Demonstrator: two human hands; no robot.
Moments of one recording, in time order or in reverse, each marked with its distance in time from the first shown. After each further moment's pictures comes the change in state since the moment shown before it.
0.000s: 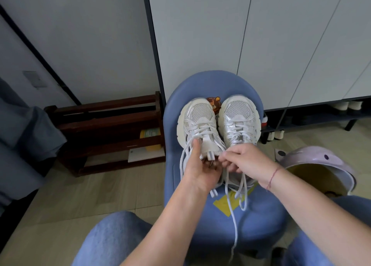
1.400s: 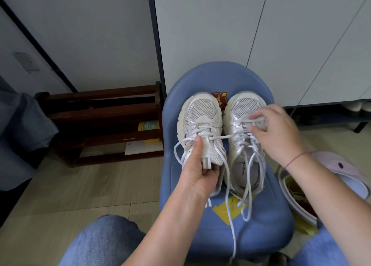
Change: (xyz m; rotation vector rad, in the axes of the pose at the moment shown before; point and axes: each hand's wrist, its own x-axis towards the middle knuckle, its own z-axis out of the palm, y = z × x) left_hand 0.013 0.006 0.002 -0.113 0.017 0.087; right_hand 0.052 0.001 -0.050 -0.476 0.458 -0.330
